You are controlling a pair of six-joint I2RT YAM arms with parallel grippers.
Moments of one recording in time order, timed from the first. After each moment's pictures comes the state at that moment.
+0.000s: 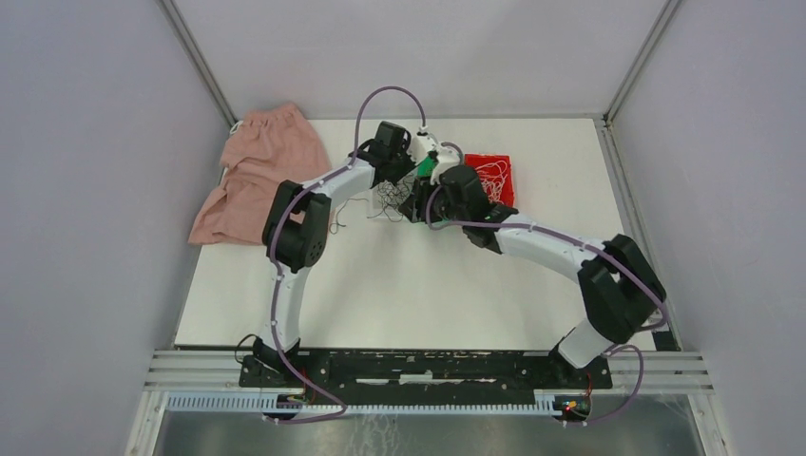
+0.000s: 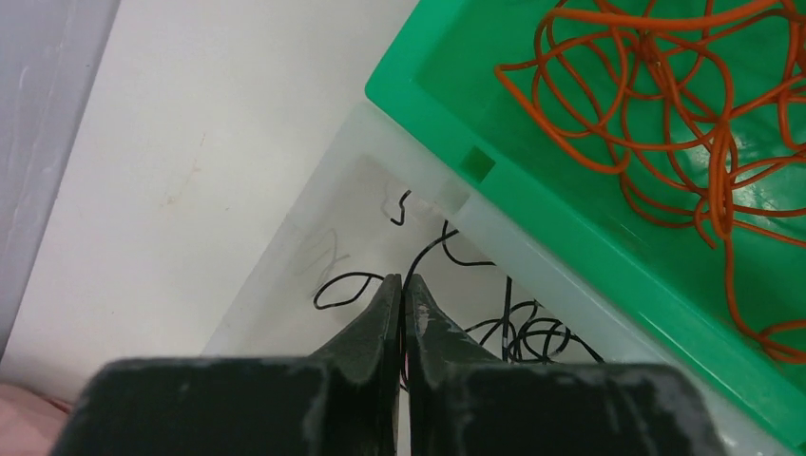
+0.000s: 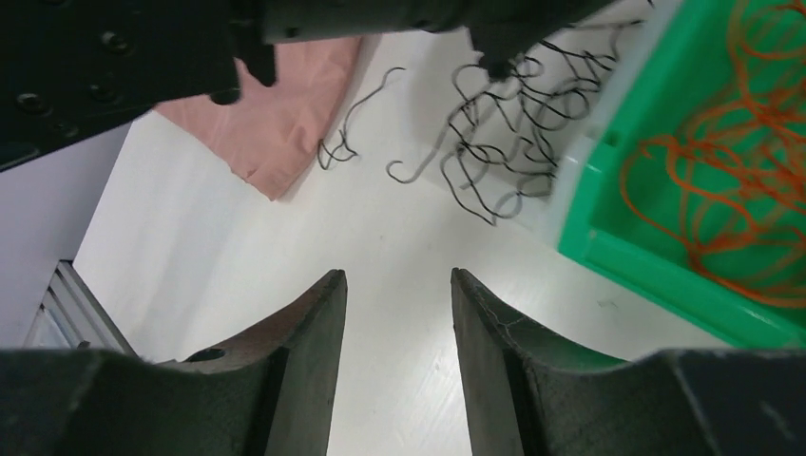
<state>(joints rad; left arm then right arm) -0.48 2.20 1.70 -0.23 0.06 0.60 0.68 1.55 1.00 0.12 -0.07 0.54</state>
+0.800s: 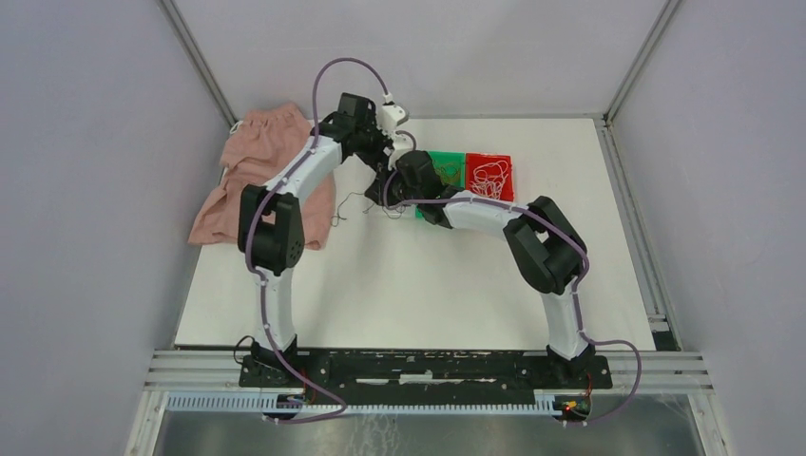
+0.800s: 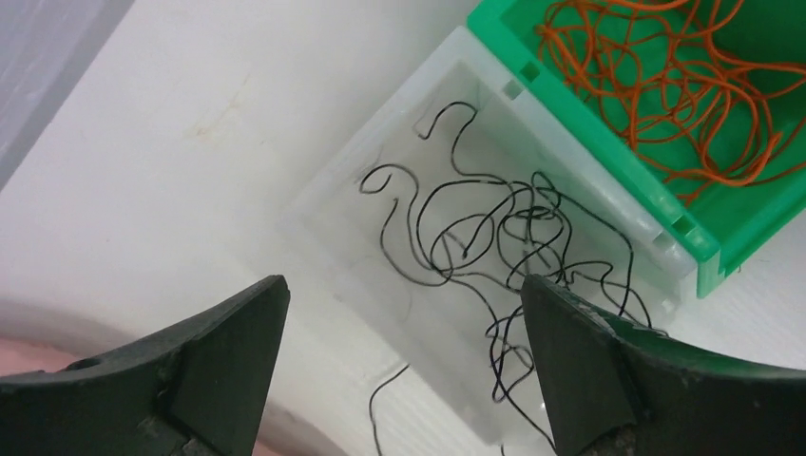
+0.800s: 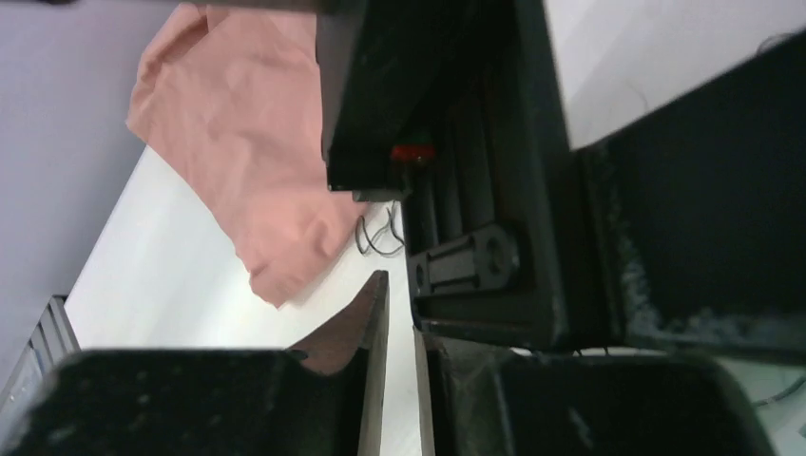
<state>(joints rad) -0.36 2.12 1.84 -0.52 0.31 0.47 0.72 2.06 1.41 0.25 -0.12 0.52</state>
